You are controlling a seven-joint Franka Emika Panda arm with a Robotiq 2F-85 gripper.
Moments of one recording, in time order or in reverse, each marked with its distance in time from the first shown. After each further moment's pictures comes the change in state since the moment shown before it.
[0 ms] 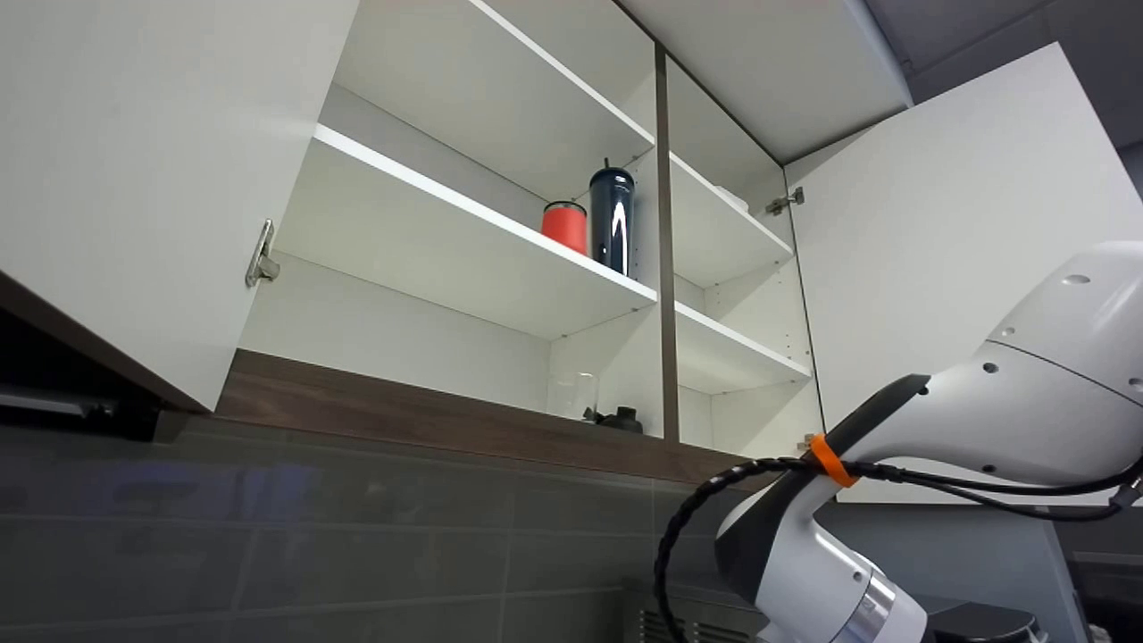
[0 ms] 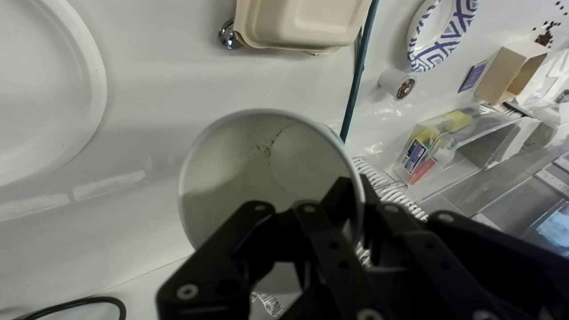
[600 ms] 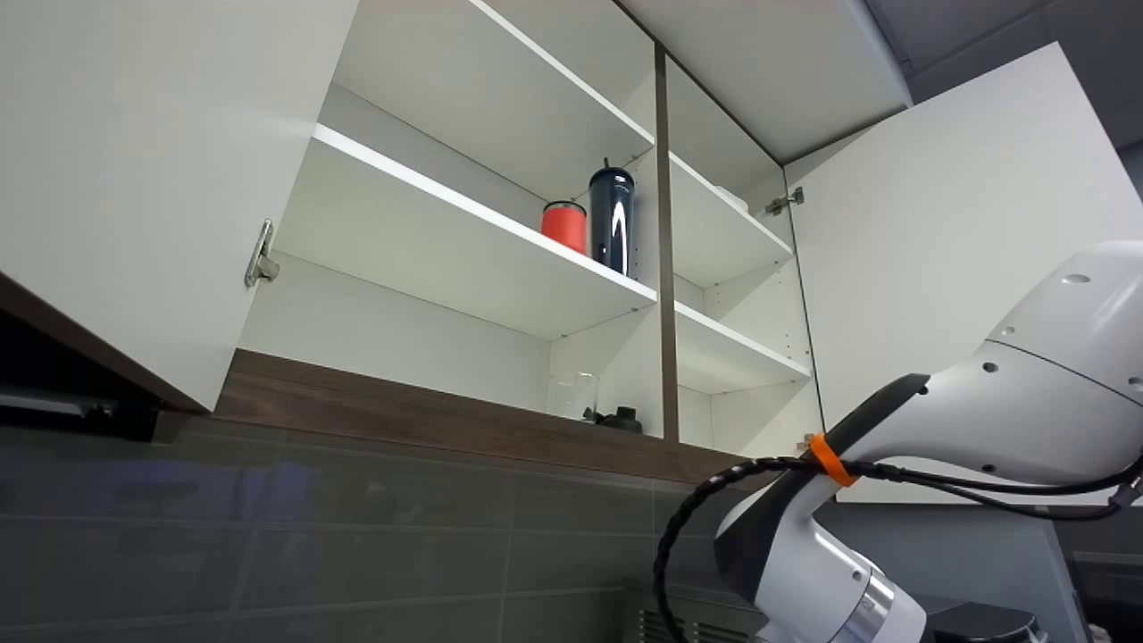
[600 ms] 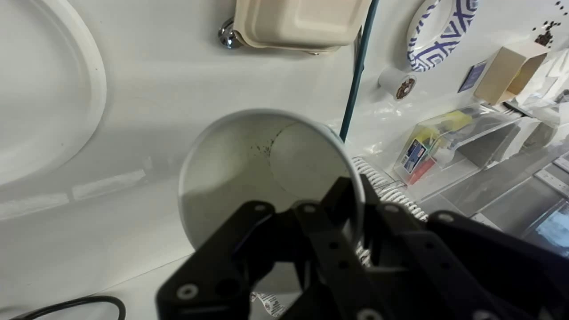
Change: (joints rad) arm 0.001 0.000 0.000 0.001 -0.001 0.000 0.000
